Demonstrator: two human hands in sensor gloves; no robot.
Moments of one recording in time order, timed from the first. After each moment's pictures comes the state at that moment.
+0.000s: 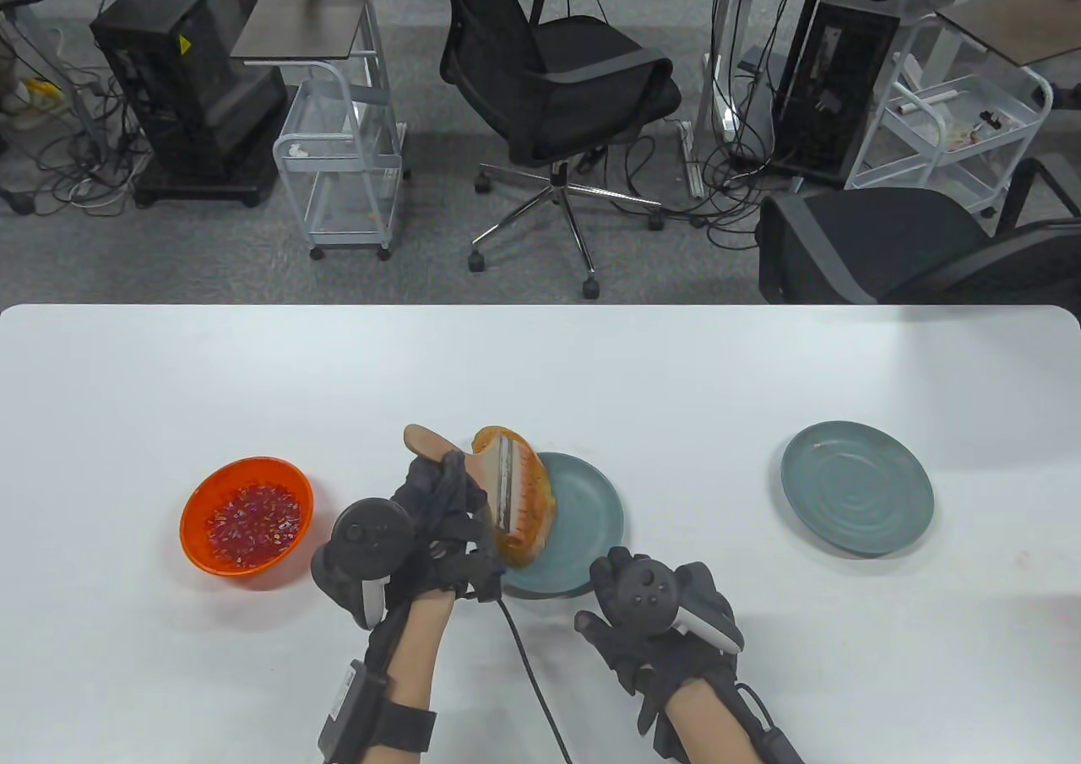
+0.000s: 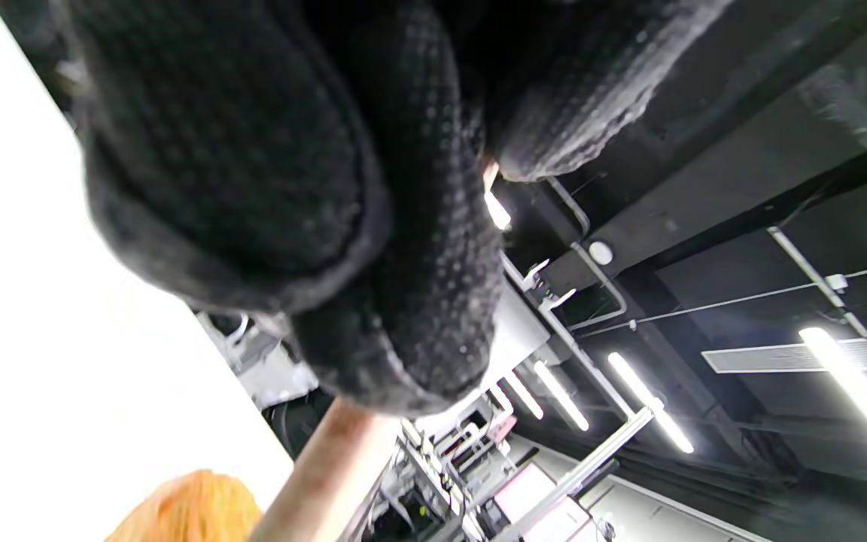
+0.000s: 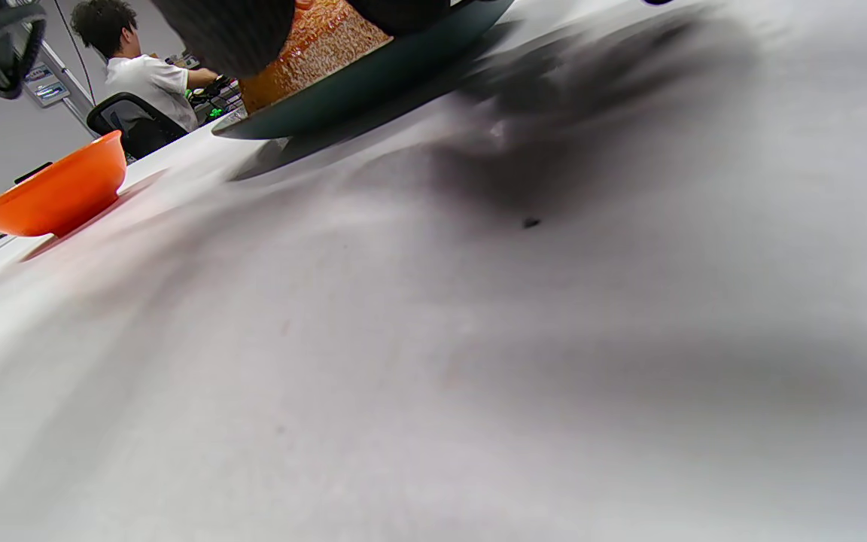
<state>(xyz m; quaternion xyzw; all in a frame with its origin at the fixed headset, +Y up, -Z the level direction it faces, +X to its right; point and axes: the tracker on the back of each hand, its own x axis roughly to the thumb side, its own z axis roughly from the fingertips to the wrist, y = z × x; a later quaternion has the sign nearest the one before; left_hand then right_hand) -0.175 -0.705 -0.327 0.21 0.07 0.45 0.86 0.104 -0.783 -0.284 0.17 0.21 0.94 0.19</state>
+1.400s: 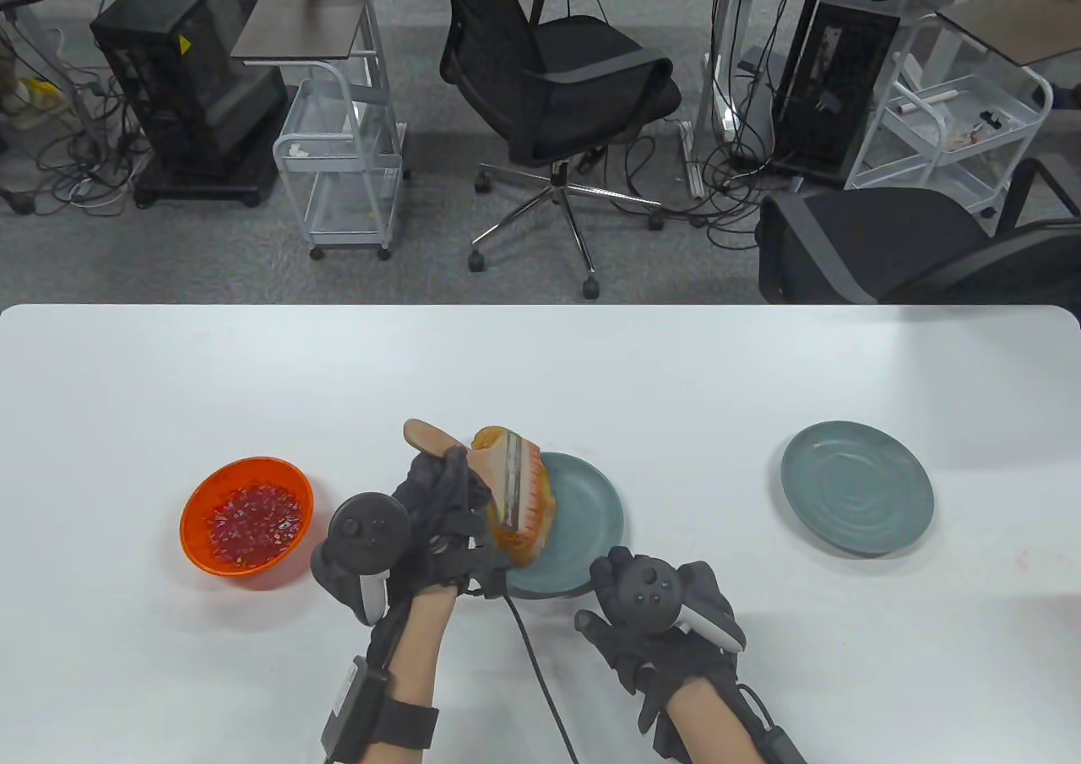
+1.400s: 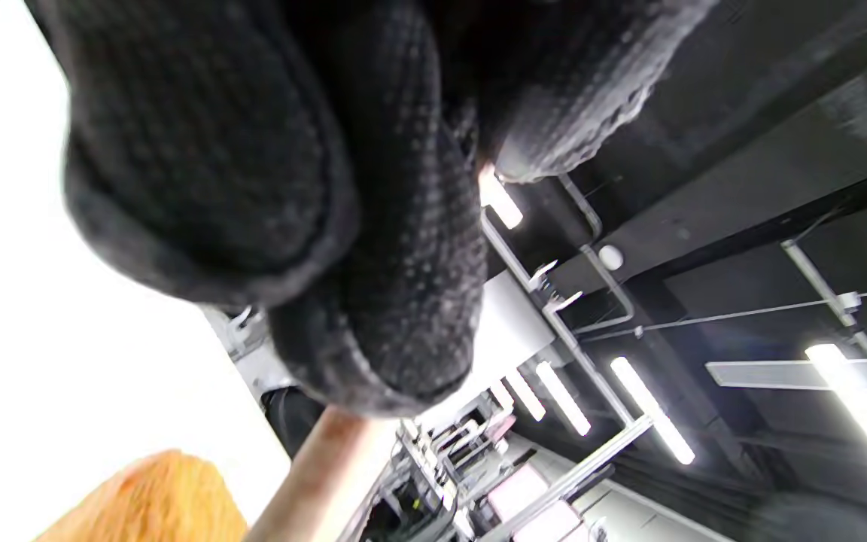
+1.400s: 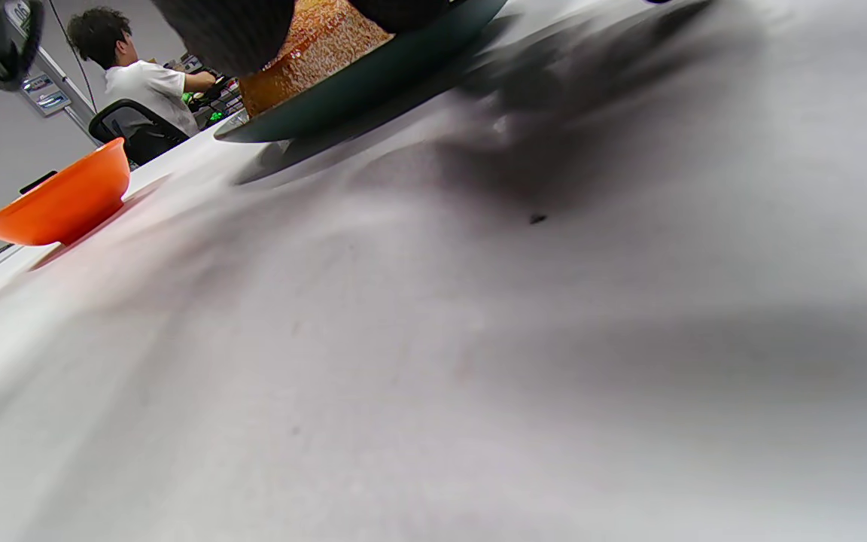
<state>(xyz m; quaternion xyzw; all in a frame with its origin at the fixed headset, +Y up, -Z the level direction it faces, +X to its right) -0.169 -0.702 -0.328 0.20 0.08 0.47 0.86 0.106 -0.784 -0.285 0.17 0.21 0.94 0.21</state>
